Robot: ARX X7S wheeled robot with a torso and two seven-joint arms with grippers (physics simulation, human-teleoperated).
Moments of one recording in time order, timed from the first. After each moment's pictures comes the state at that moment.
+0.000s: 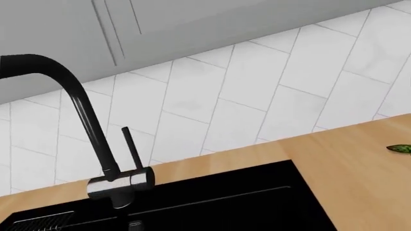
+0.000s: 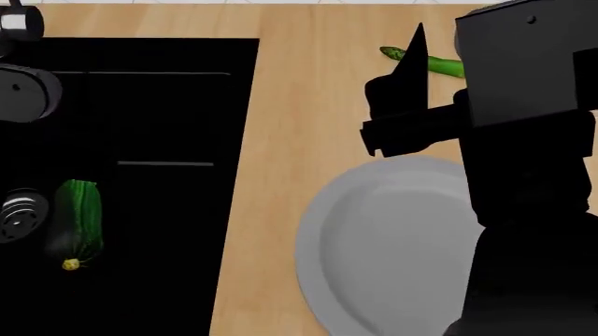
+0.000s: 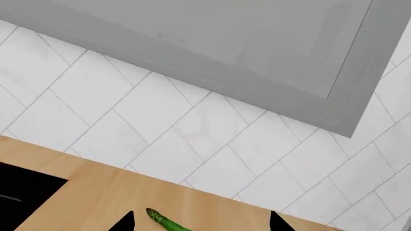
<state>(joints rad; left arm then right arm) -0.91 -0.04 0.31 0.78 0.49 -1.57 0.26 0.94 0.21 -0.17 -0.69 -0.32 1.36 -0.30</state>
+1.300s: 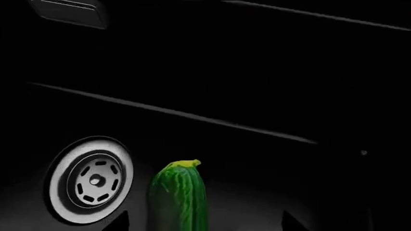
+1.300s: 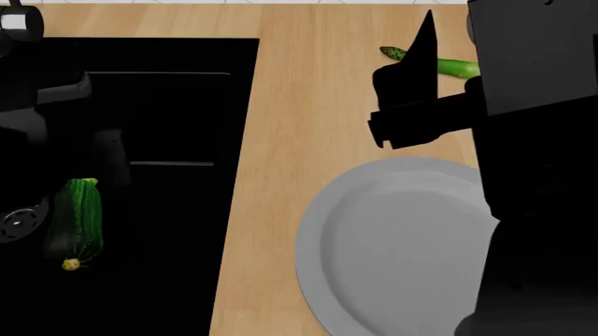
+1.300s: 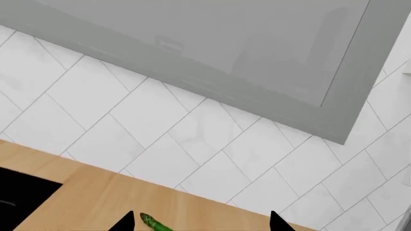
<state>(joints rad) -1.37 -0.08 -0.21 -1.04 0.11 -0.96 -0.06 0.99 0.24 -0.19 -0.72 -0.32 1.42 -0.32</state>
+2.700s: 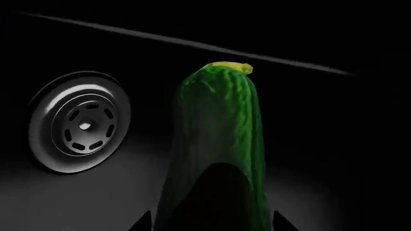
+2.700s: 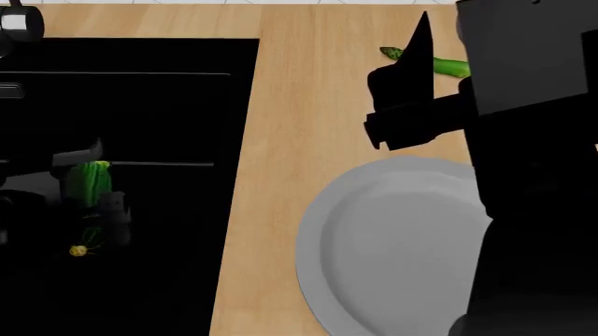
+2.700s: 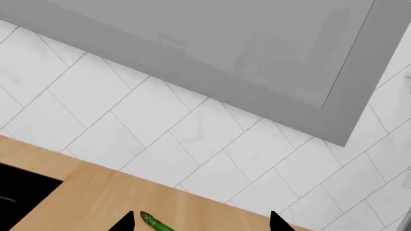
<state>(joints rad) -1.21 -0.10 -0.18 -1.02 0.06 -0.92 -0.08 1.00 0.24 -0.22 -0.72 -0.33 1.43 -0.31</state>
